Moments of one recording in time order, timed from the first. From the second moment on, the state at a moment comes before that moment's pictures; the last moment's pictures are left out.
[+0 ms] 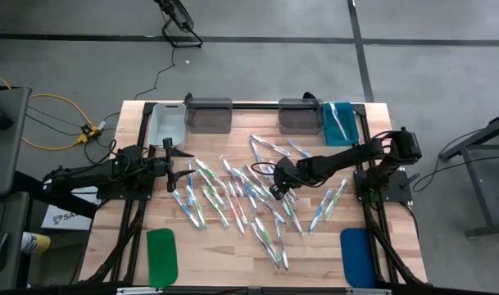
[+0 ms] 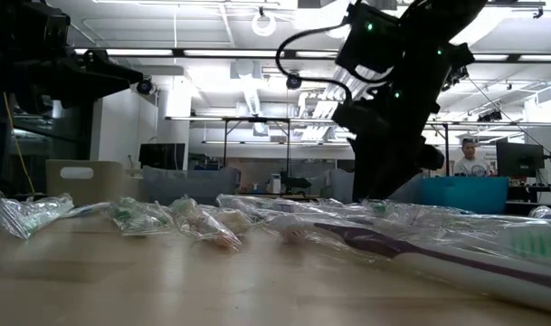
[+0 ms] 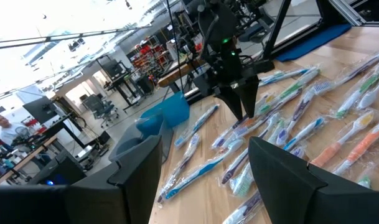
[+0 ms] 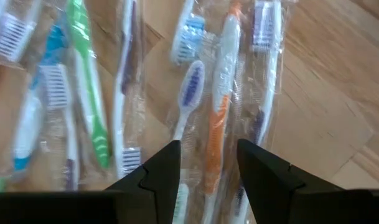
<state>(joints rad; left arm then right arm) 0.17 0.01 0.01 0.03 0.09 0.55 0.06 1.68 0.89 -0.36 0.18 0.91</state>
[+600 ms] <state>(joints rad) 0.17 0.01 0.01 0.03 0.09 0.55 0.06 1.71 0.89 -0.42 0.23 0.89</state>
